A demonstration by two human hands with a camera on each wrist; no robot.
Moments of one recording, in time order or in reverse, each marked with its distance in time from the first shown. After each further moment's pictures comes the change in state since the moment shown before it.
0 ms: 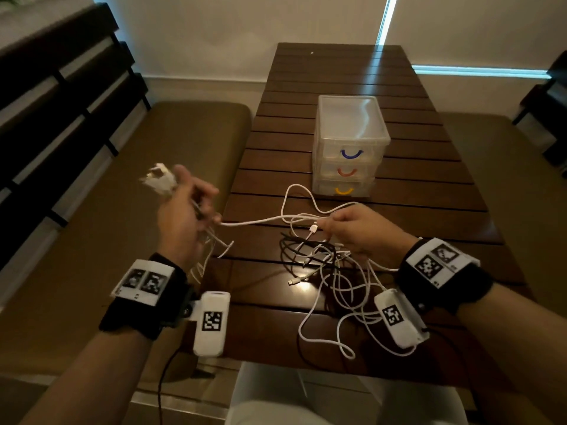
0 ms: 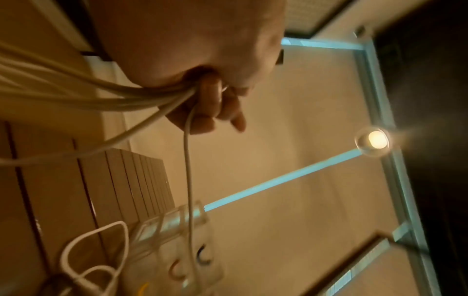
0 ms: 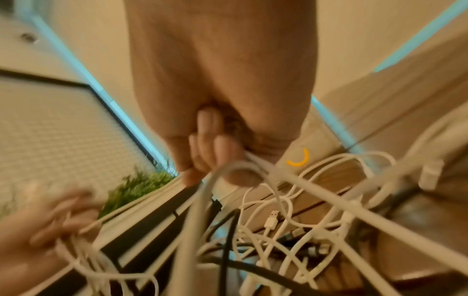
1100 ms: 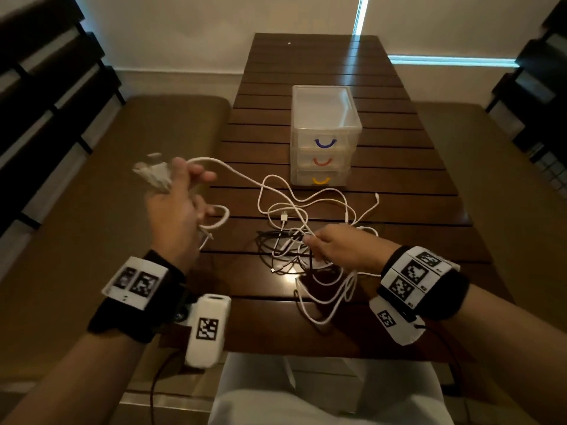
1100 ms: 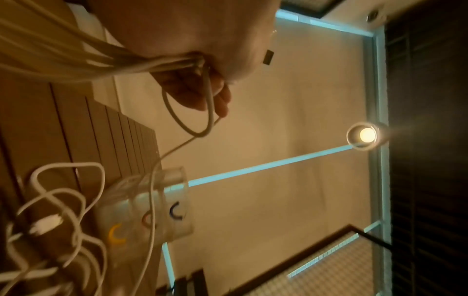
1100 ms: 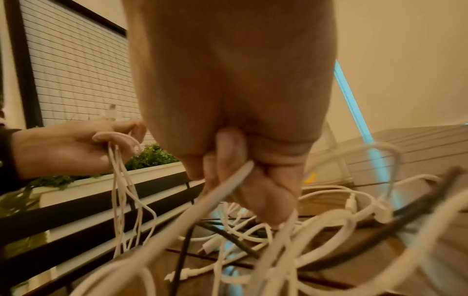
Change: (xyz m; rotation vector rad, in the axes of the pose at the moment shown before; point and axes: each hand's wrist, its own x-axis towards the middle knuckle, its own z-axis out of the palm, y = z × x) left_hand -0.018 0.002 0.036 -0.005 0.136 0.094; right_hand -0.022 0.020 0.006 -0.576 -0.113 -0.014
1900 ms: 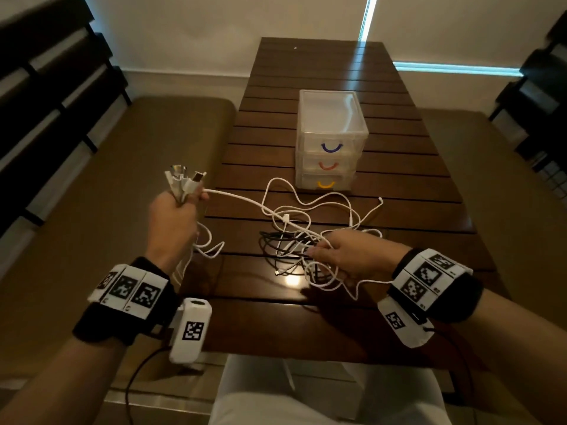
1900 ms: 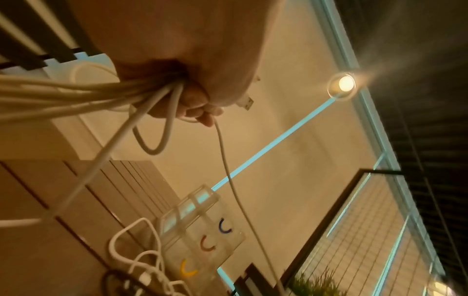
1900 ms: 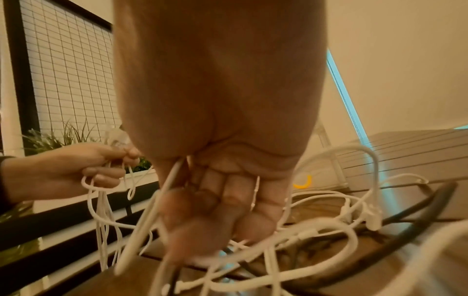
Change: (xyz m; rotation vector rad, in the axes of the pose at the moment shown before) left_hand 0.015 -0.015 -0.033 0.552 -0.079 -0.014; right_hand -0.003 0.001 -0.004 0.099 -0.125 0.015
